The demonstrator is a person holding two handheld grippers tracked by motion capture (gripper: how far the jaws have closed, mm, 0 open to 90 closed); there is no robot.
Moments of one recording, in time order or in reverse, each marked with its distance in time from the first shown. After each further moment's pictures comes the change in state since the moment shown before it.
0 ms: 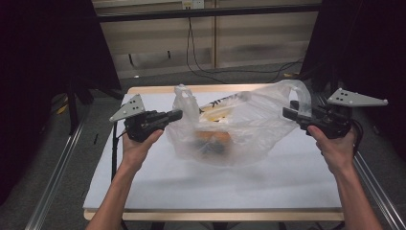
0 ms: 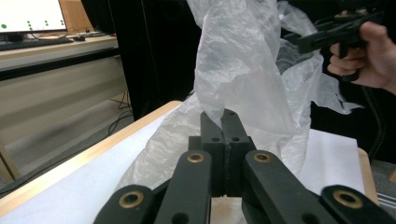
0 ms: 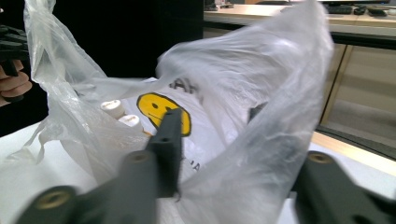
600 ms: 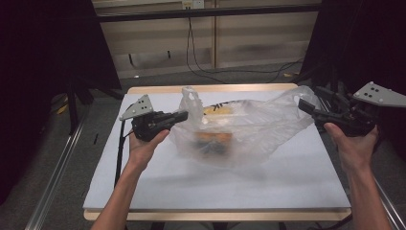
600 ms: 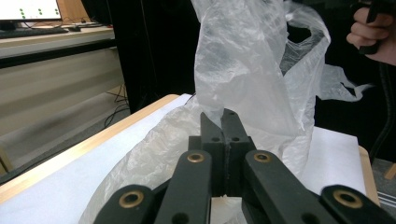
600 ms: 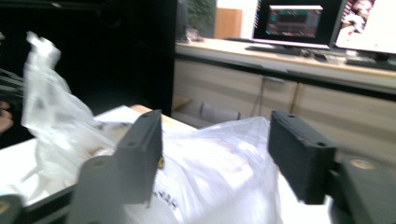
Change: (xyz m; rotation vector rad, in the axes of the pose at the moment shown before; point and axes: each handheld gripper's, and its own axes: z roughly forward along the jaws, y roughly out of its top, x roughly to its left) left arm -0.001 -0.006 0.017 0.027 -0.009 -0.023; right arm 0.003 0.021 -0.036 -0.112 -0.145 -0.047
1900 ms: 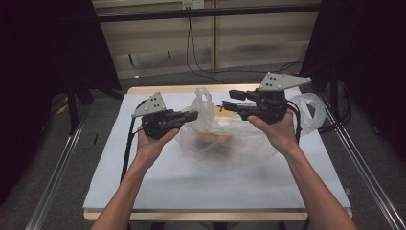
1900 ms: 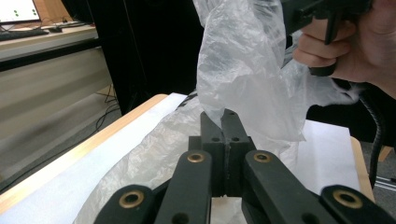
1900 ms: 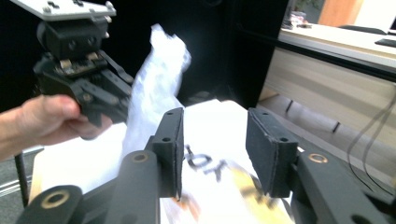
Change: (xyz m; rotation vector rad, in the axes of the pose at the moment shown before) left arm -0.009 0.011 0.020 0.041 -0.035 0.046; right arm 0.090 0.016 0.124 0.084 0.397 -0.102
